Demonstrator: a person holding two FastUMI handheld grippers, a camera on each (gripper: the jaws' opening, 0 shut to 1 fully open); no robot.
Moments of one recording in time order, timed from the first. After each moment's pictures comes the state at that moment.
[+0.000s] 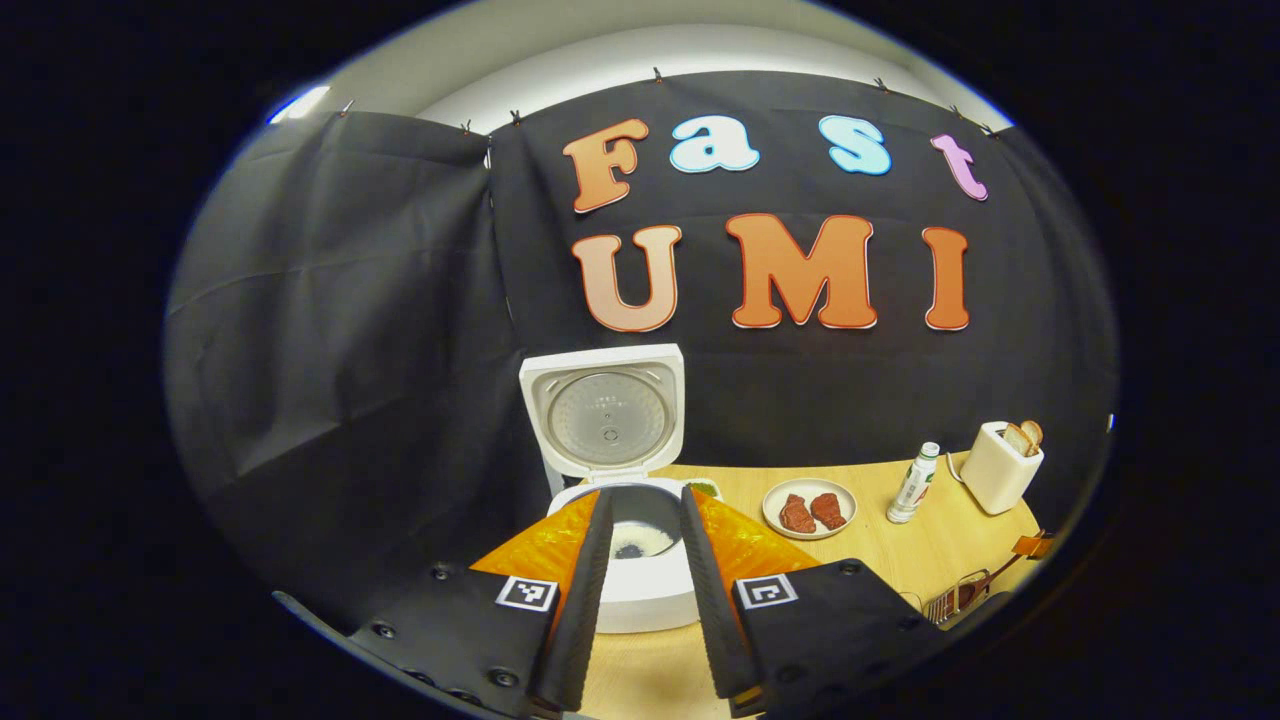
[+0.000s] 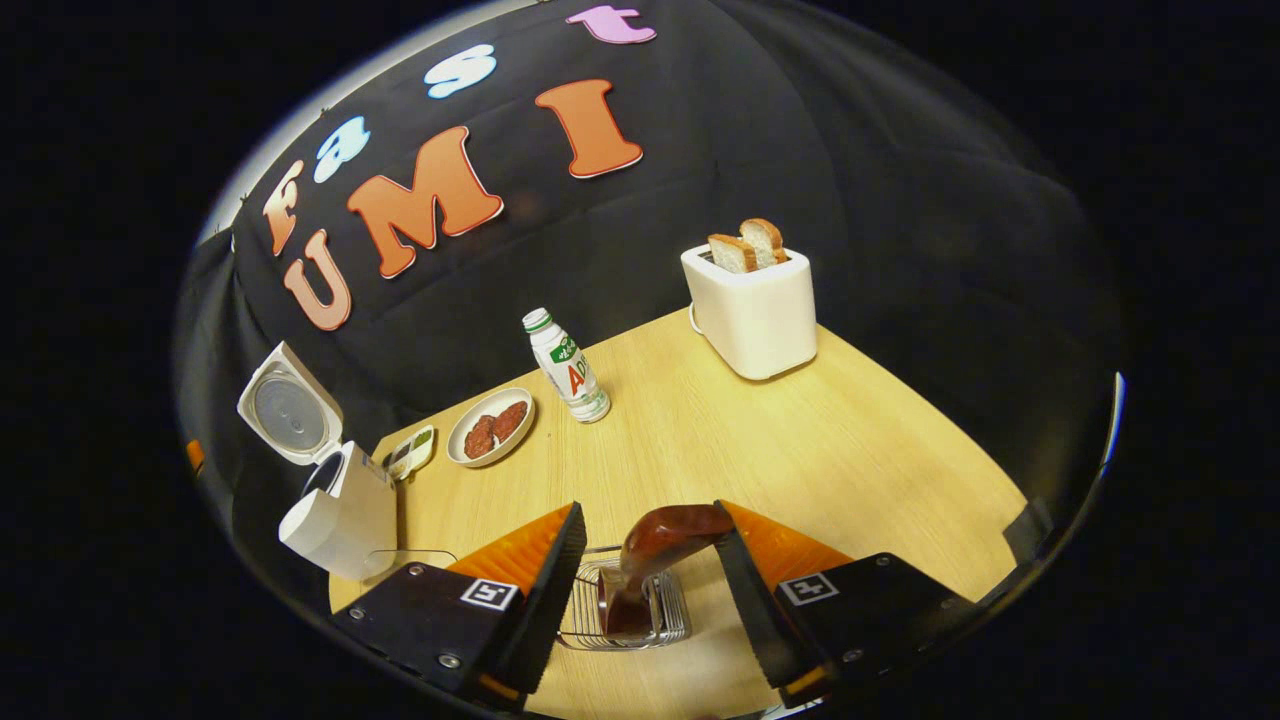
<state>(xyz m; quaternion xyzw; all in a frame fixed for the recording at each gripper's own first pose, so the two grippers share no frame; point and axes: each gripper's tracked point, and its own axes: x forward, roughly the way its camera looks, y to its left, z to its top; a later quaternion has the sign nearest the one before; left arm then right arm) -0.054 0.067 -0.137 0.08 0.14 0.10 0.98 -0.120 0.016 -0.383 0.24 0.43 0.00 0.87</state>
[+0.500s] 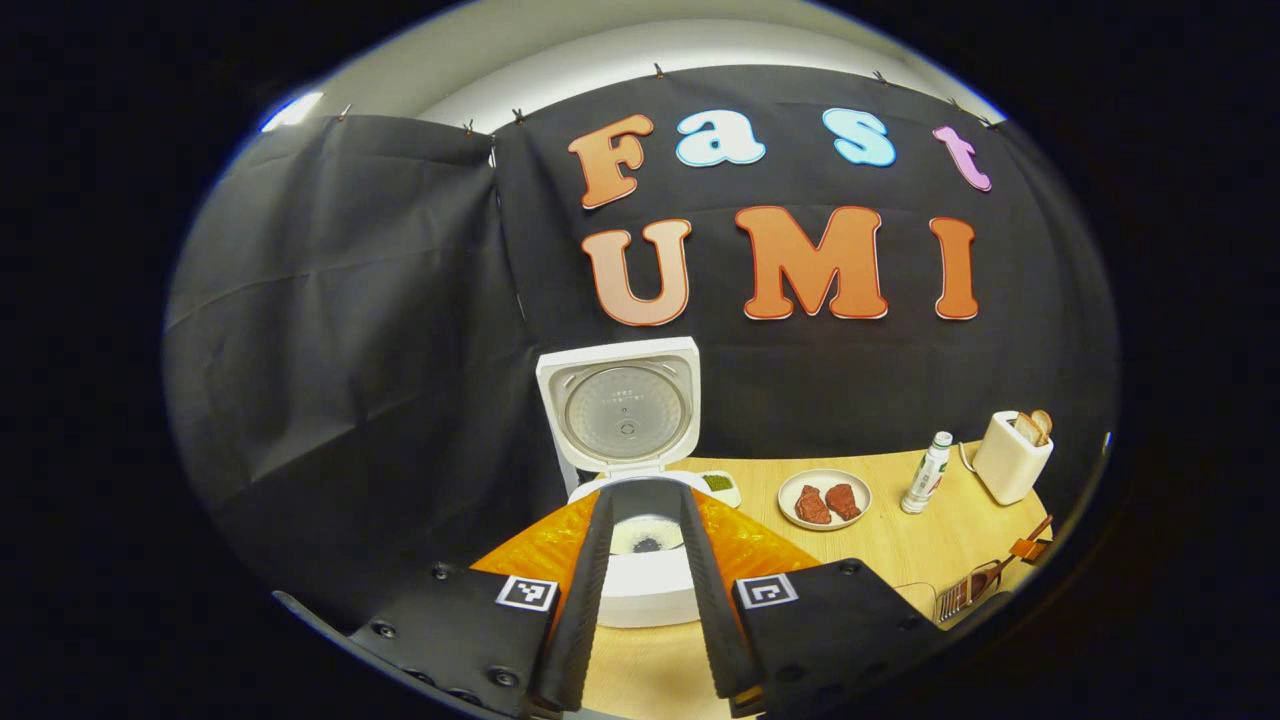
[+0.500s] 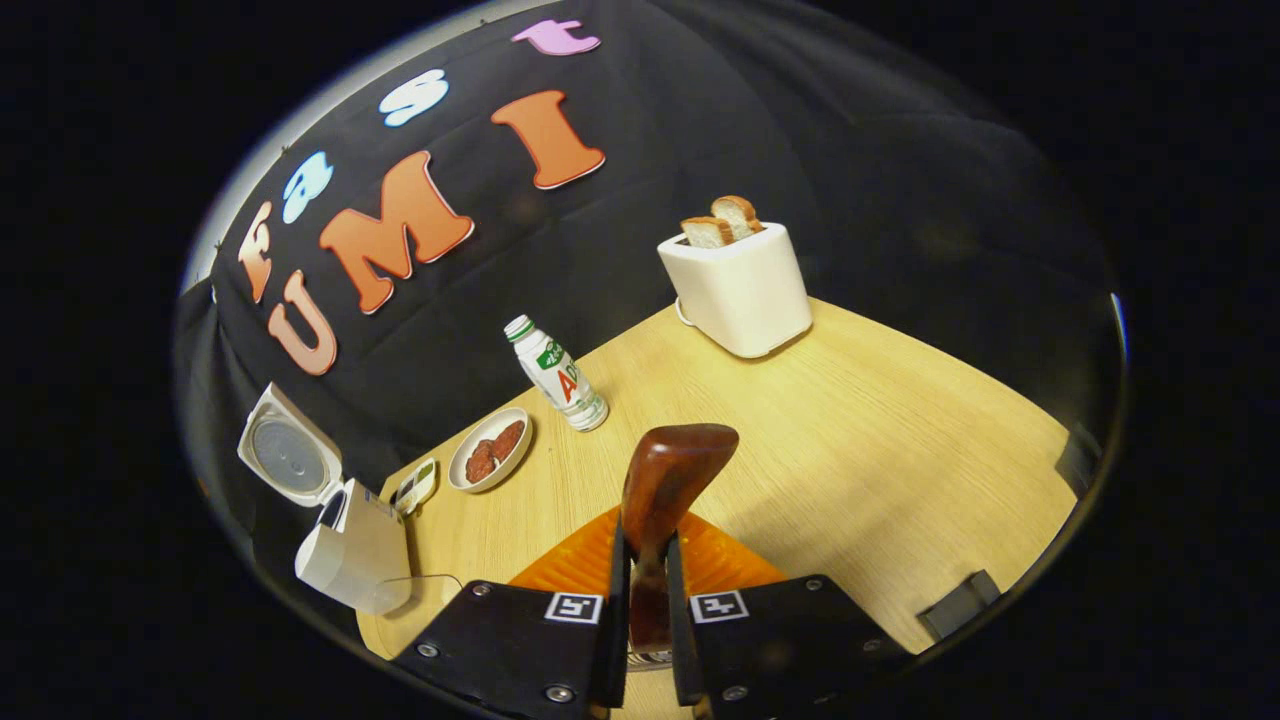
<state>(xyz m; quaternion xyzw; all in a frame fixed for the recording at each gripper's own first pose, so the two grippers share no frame) -0.055 0.073 -0.133 0.10 0.14 0.10 0.98 -0.123 0.026 -0.405 0.30 0.41 -0.05 0.86</state>
